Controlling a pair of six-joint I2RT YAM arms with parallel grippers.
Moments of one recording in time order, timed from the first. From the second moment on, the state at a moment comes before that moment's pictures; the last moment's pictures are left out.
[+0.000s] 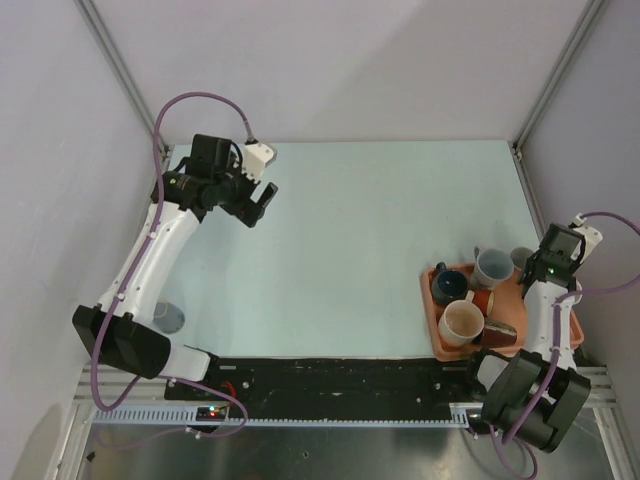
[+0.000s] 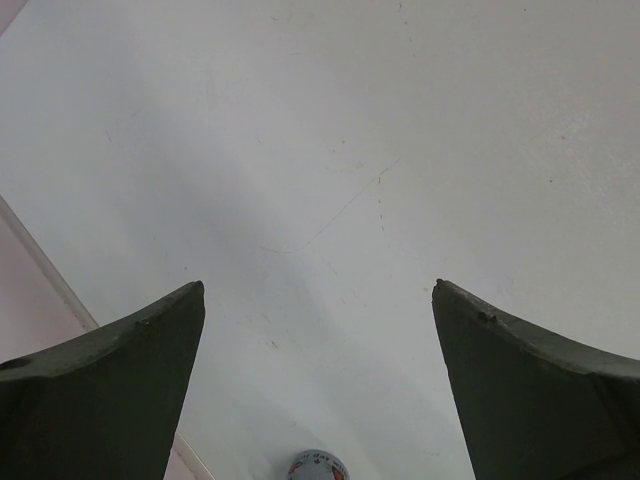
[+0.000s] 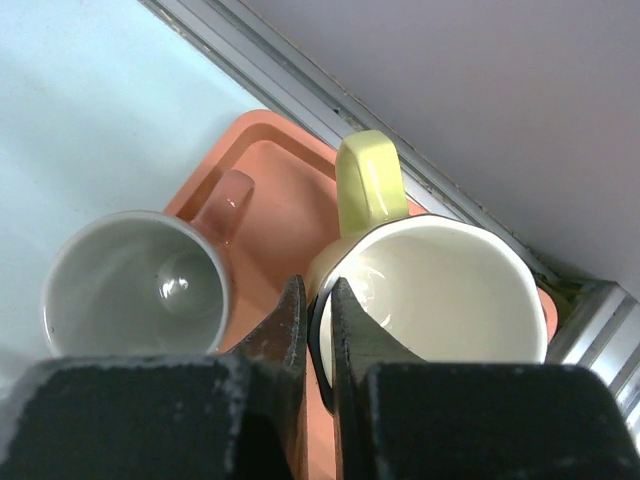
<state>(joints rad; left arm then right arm) -0.29 1.40 1.52 -0.92 0.10 0.42 -0.48 1.02 0.68 -0.36 0.38 0.18</state>
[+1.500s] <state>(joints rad) -0.29 1.40 1.50 -0.93 0.09 0.43 -0.37 0.97 1.03 -0.83 0.22 0.35</state>
